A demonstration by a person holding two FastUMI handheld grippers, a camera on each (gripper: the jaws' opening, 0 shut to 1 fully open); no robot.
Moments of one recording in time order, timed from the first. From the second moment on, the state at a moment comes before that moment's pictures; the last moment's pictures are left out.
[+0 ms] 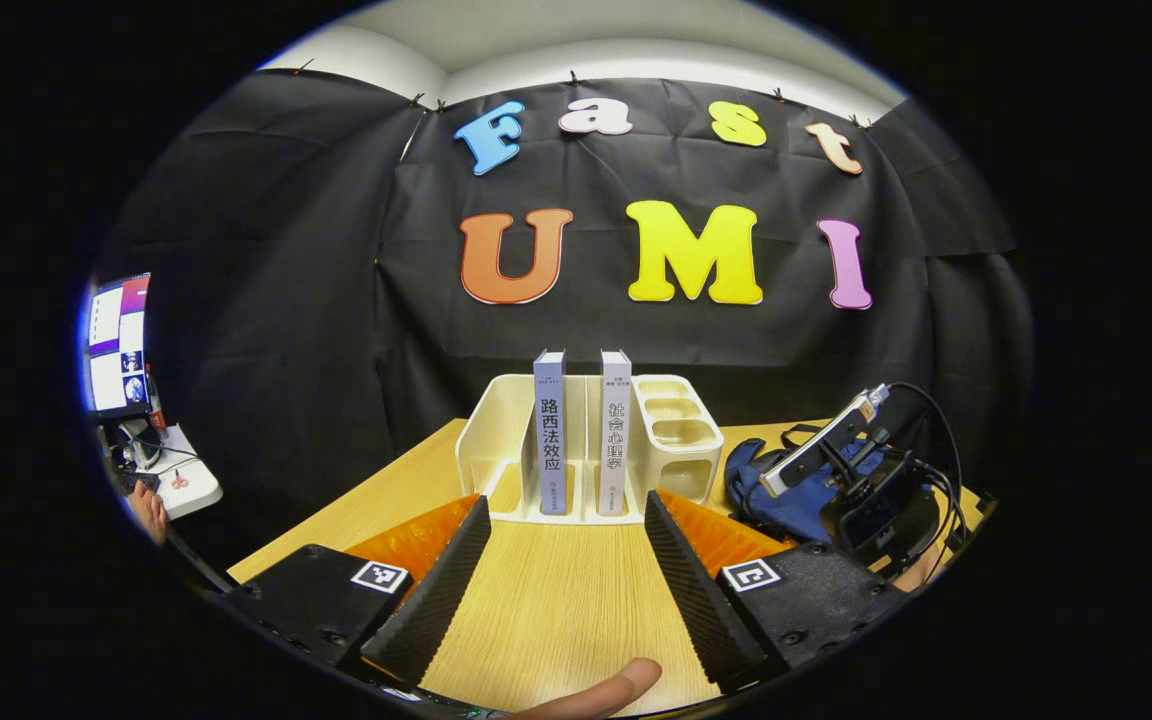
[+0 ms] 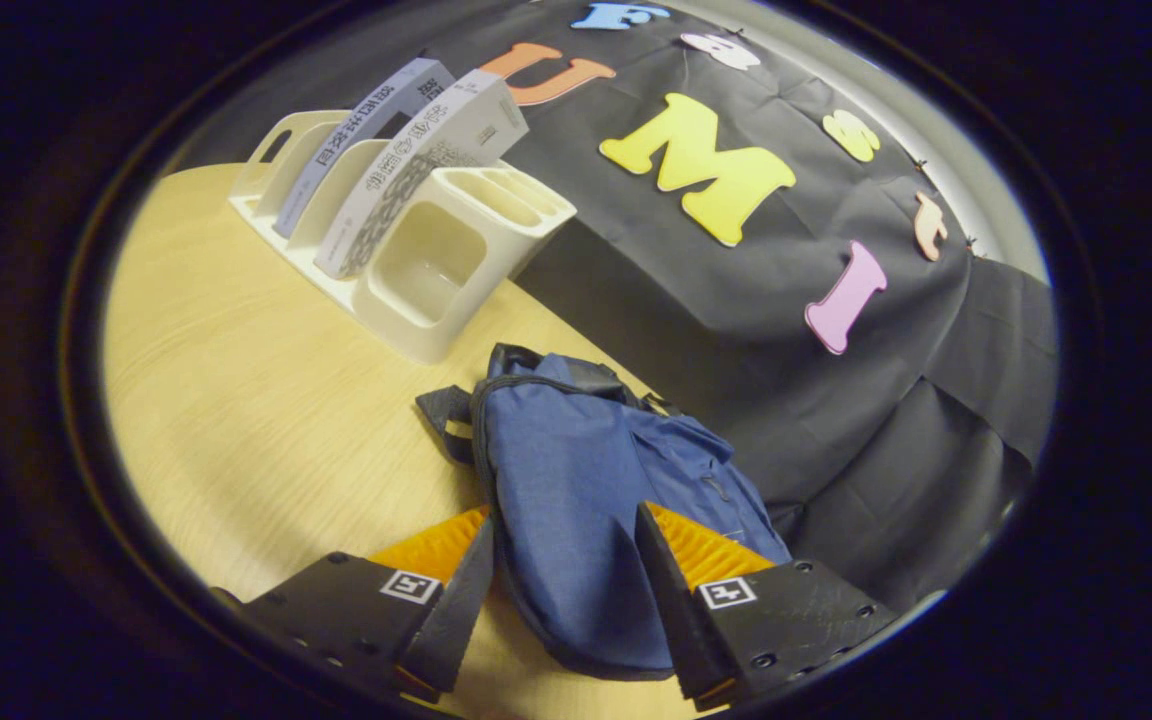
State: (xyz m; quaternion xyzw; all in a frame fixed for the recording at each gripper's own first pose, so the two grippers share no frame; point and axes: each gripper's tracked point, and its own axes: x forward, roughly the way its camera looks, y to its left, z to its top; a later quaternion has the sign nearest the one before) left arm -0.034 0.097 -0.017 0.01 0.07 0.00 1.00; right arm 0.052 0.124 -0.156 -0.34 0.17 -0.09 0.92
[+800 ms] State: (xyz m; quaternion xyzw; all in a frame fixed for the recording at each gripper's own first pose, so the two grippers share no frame) left arm -0.026 0.088 -0.026 0.01 0.07 -0.01 1.00; right arm 0.087 0.121 -0.134 -0.33 0.17 -0.05 0.93
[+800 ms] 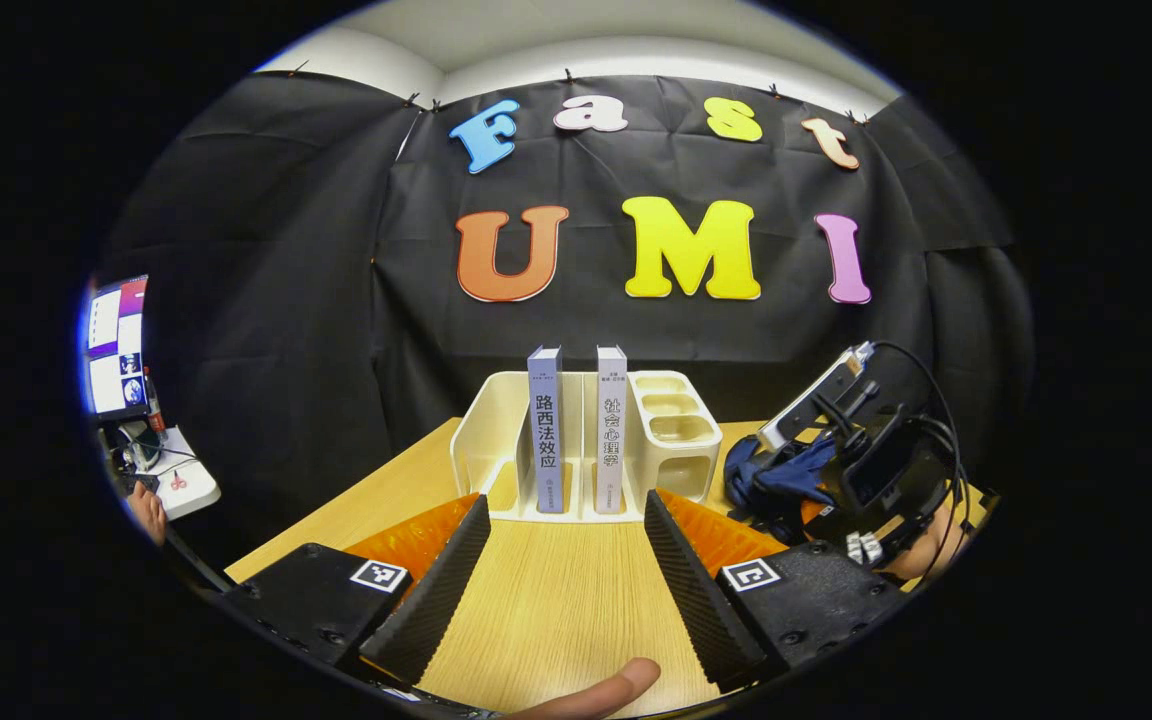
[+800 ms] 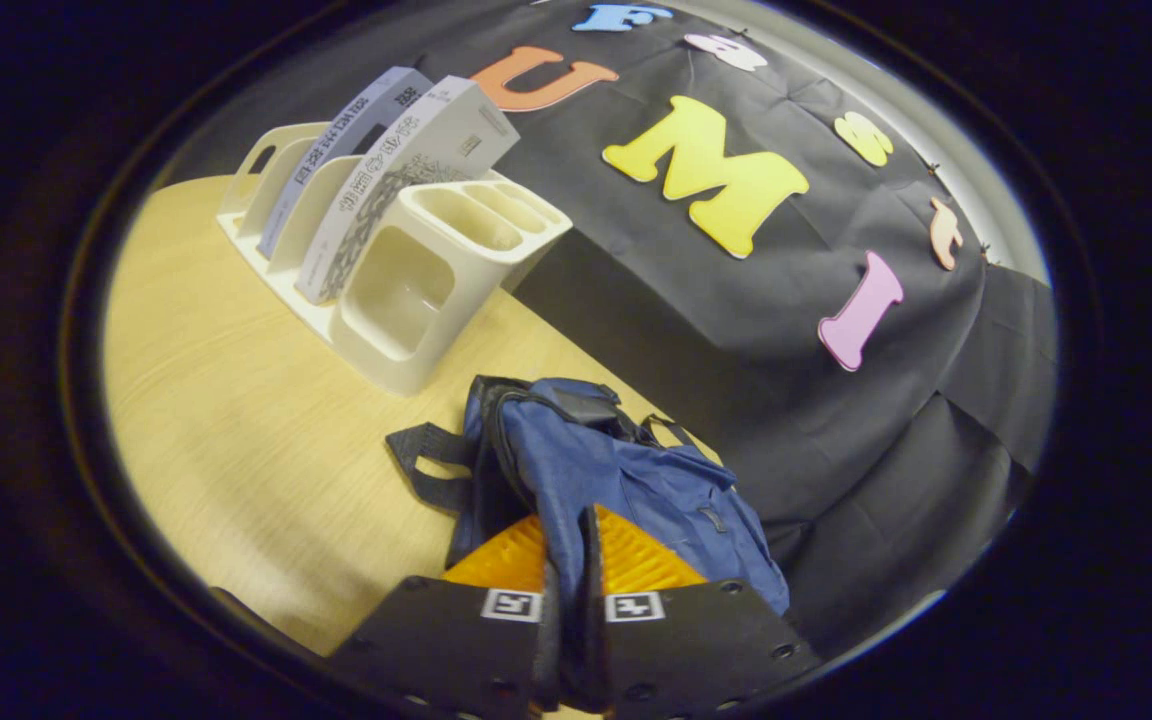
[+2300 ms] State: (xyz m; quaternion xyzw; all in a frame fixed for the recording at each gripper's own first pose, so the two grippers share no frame) left arm 0.095 0.052 0.011 0.03 0.07 0.03 1.00; right arm 0.121 -0.022 0.018 -0.07 0.09 0.02 0.99
